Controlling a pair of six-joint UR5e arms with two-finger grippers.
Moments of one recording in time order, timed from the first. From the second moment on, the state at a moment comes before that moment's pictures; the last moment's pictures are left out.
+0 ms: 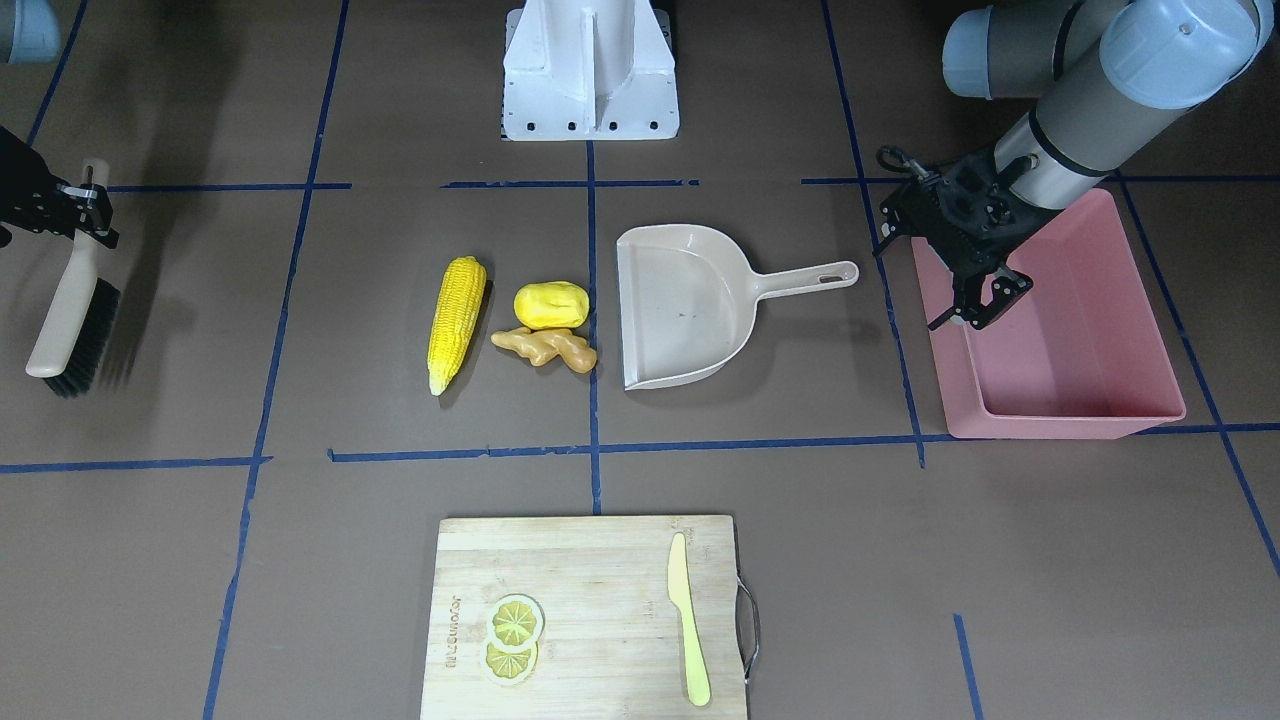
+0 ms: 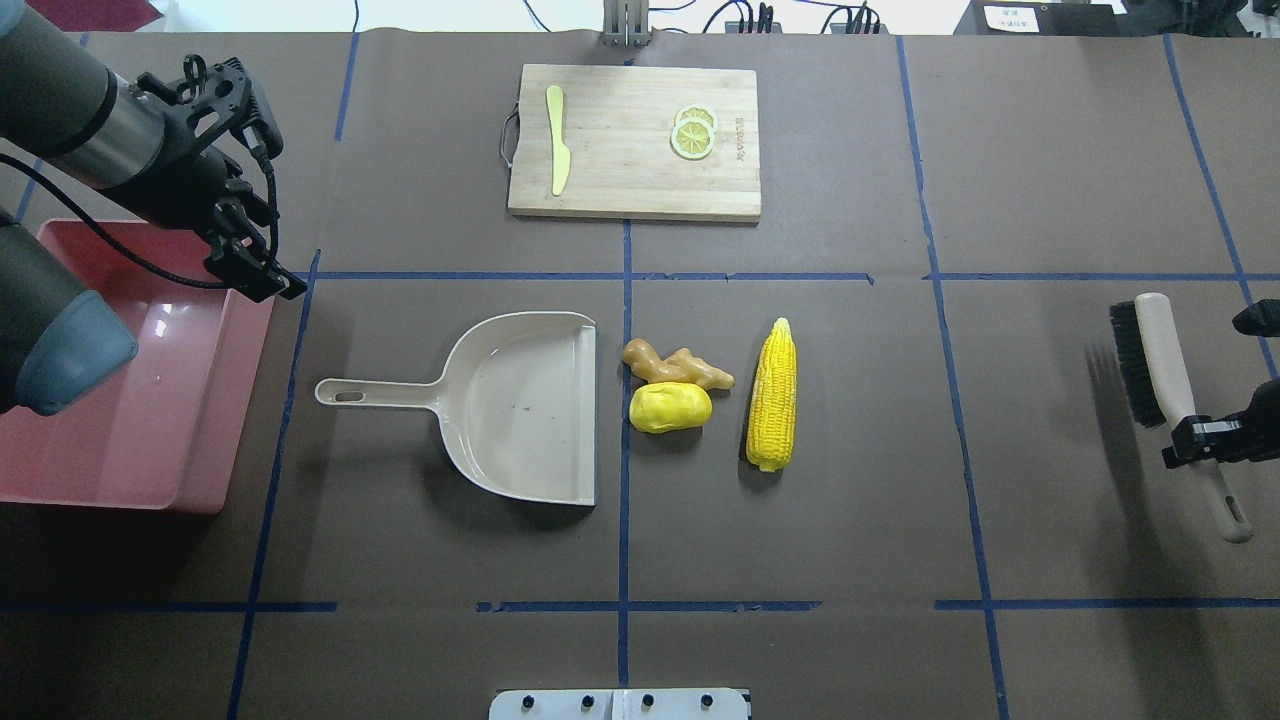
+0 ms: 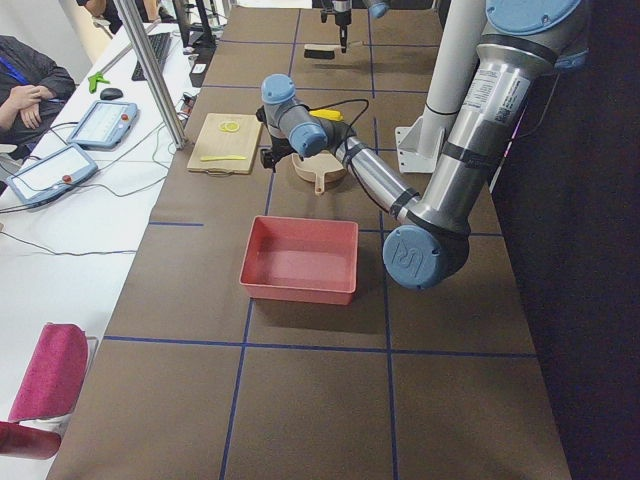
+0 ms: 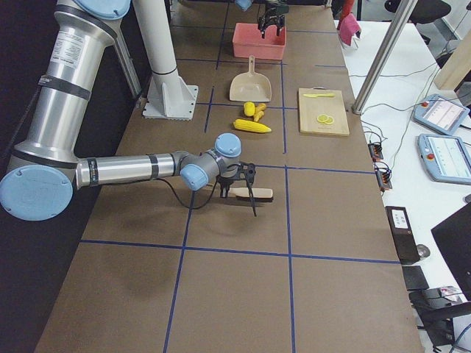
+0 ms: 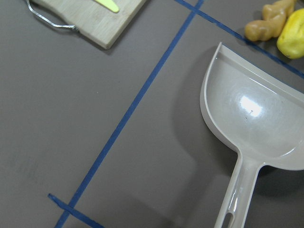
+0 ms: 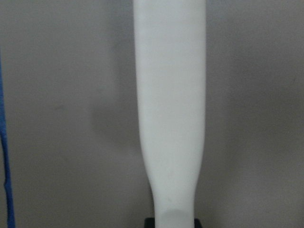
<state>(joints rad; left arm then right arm) -0.97 -1.93 -1.88 -1.69 -2.31 0.17 0.96 -1.88 1.92 -1.06 2.28 0.84</state>
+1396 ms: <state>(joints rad) -0.71 -1.98 -1.78 -1.69 -2.15 0.42 0.98 -1.68 2.02 -1.34 2.30 0.85</state>
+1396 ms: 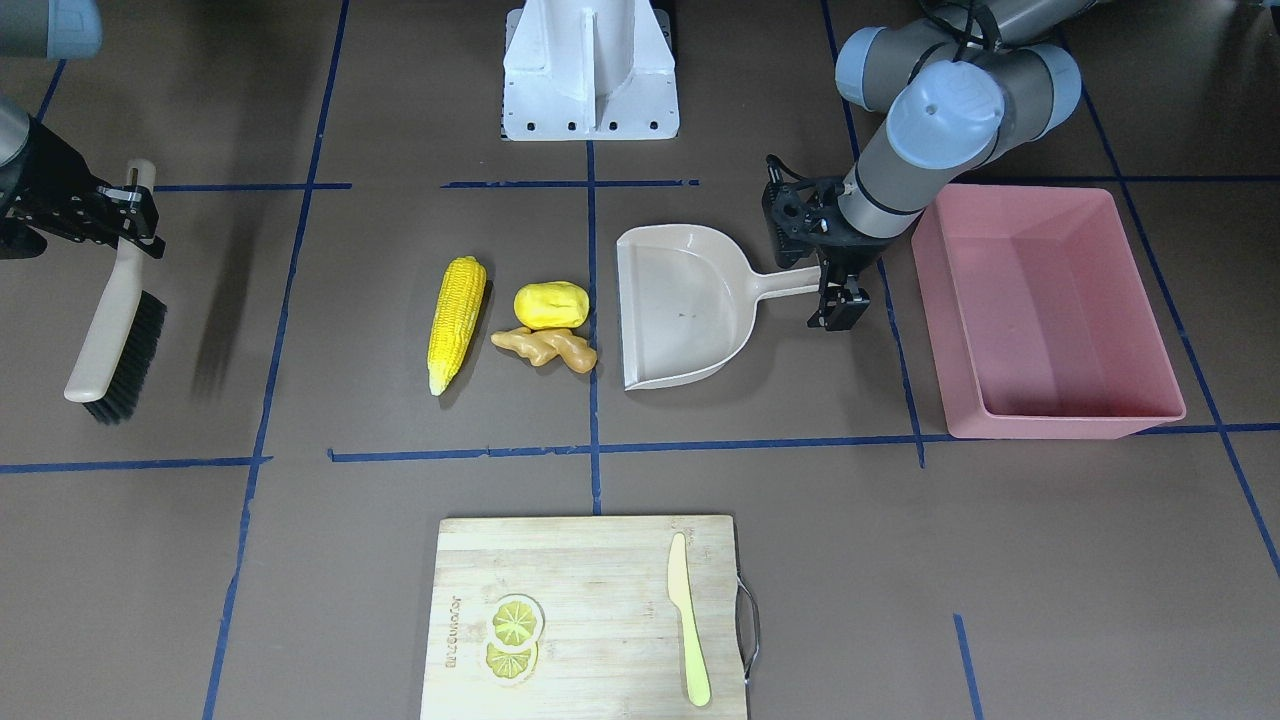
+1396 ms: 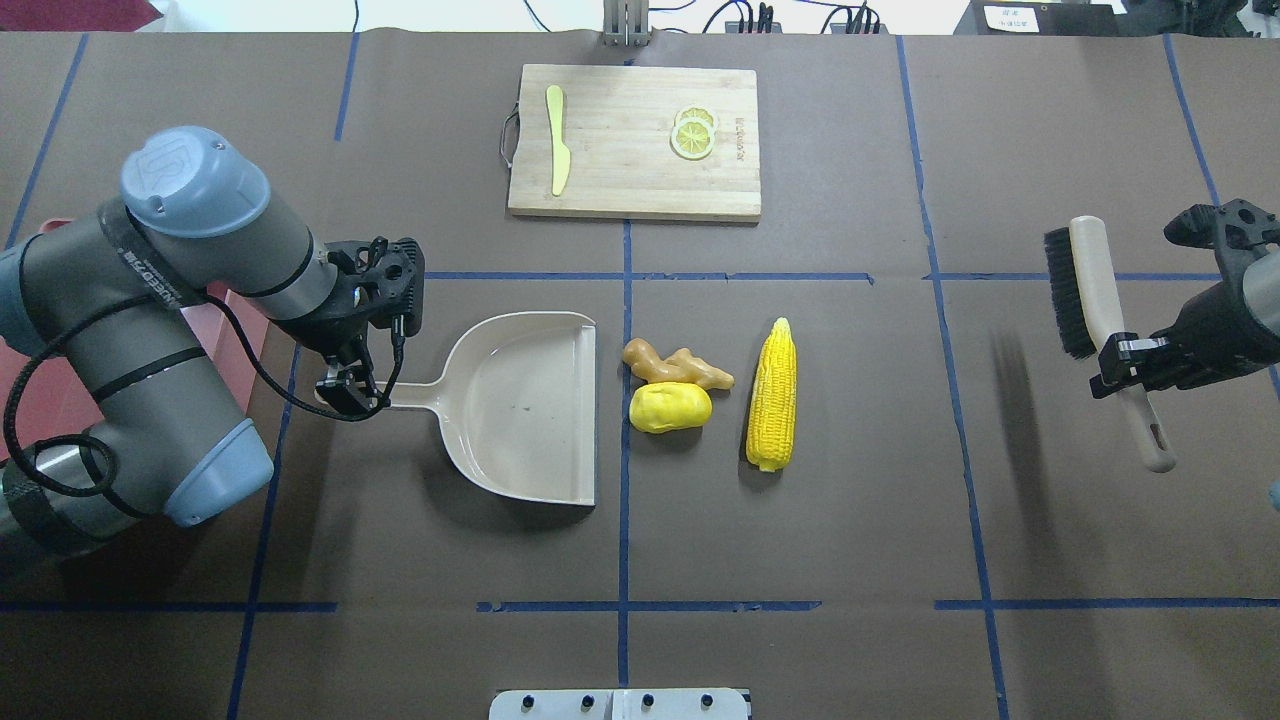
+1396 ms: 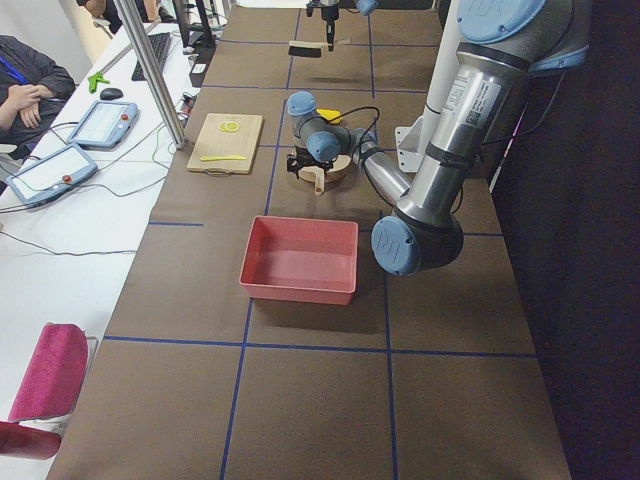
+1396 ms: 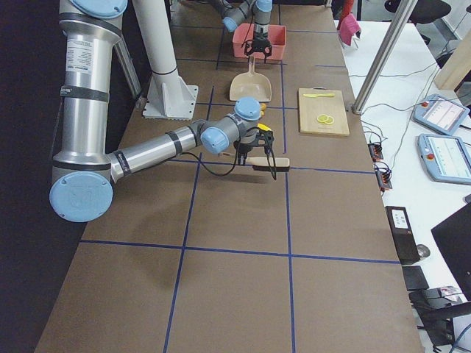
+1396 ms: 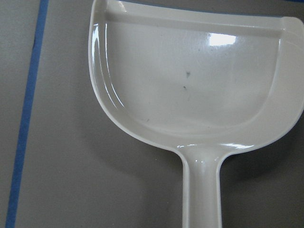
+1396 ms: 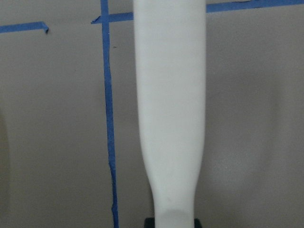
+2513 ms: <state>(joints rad) -0.66 -1.98 -1.74 -1.69 -2.14 0.43 0.95 -1.66 2.02 -1.34 2.30 0.87</state>
